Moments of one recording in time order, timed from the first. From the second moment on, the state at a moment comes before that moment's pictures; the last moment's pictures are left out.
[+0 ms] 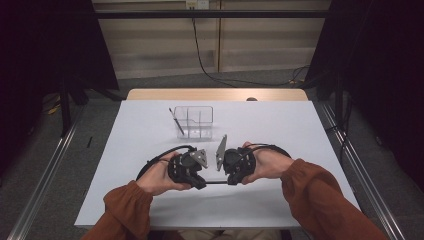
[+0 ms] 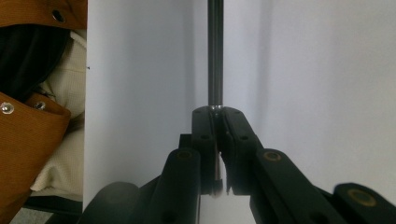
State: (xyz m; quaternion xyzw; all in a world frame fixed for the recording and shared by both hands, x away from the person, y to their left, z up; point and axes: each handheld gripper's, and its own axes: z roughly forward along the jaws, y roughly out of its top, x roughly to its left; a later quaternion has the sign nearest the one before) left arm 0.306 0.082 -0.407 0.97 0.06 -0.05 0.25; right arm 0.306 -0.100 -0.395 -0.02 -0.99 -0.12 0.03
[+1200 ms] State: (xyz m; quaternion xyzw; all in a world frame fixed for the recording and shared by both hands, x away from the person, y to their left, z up) left arm 0.307 0.103 -0.405 0.95 0.08 -0.06 0.29; right arm 0.312 -0.128 -0.398 -0.10 -0.98 -0.19 0.03
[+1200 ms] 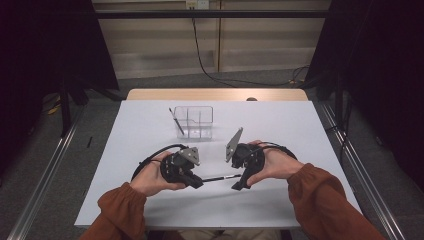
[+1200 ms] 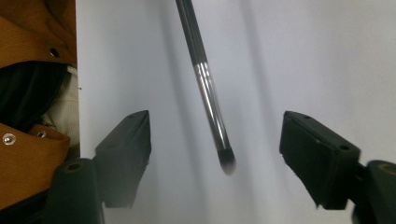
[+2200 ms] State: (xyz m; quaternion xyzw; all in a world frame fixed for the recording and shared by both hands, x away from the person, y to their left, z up) left arm 0.301 0.137 -0.412 0.93 0.12 -0.05 0.34; right arm 0.305 -0.173 -0.402 -0.16 -0.94 -0.28 0.00
